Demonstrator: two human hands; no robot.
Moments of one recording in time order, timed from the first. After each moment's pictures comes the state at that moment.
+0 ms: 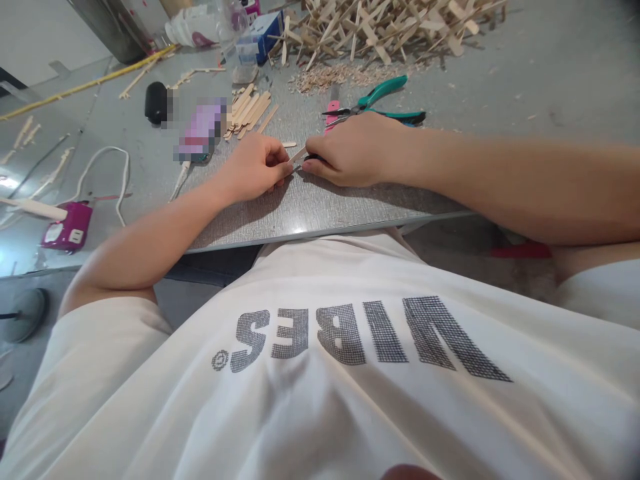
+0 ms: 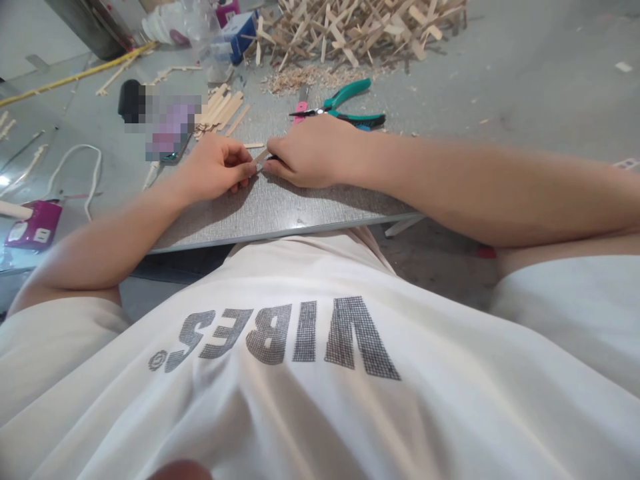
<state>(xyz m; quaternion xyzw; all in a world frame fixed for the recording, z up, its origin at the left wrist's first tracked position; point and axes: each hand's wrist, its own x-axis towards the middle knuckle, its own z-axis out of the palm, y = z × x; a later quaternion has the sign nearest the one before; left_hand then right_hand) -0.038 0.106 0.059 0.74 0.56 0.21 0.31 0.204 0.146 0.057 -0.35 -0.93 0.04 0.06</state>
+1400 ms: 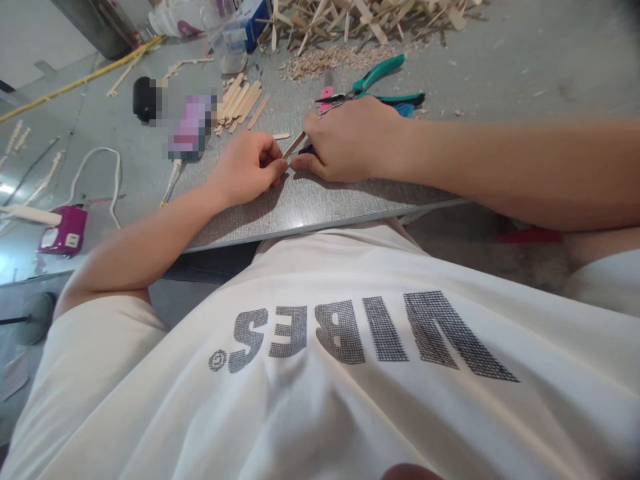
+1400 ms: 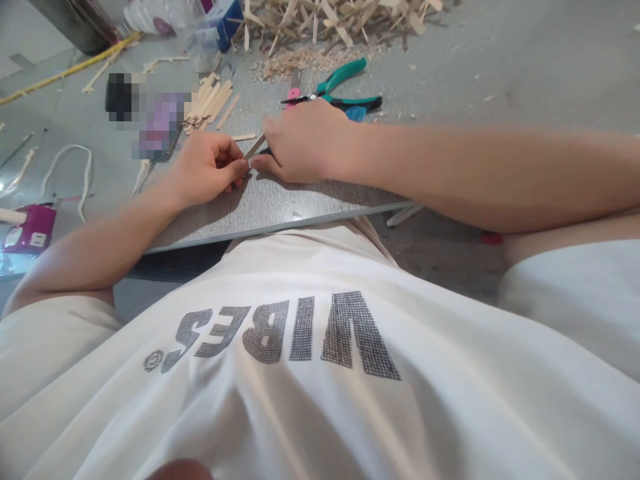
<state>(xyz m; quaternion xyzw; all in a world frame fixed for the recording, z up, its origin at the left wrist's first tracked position) -0.033 0.096 0.059 0.74 0.56 0.23 0.28 0.194 0.128 0.063 -0.44 -0.90 -0.08 -0.01</state>
